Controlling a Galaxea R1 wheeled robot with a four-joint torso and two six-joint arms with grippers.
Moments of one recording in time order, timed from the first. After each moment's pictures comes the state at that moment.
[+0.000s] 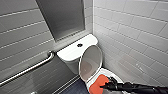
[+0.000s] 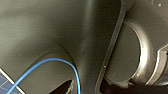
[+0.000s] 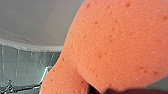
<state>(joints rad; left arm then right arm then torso) 1.55 2.98 -2.50 -0.20 0.04 0.27 -0.56 2.53 -1.62 0.05 -0.20 0.42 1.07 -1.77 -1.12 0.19</state>
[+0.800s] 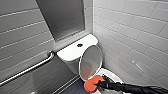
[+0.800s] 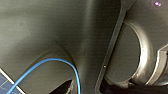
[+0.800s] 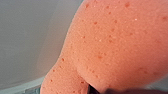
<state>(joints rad) 1.55 2.98 -2.50 -0.20 0.04 0.27 -0.59 2.74 -1.92 0.06 -0.11 0.70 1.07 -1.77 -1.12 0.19</state>
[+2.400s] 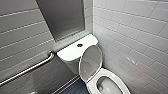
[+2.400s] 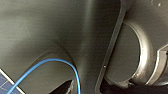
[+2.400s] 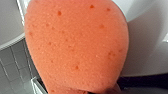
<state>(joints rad) 1.55 2.98 -2.50 -0.19 0.04 0.27 -0.91 2.29 -1.53 0.02 -0.01 0.70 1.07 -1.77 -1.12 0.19</state>
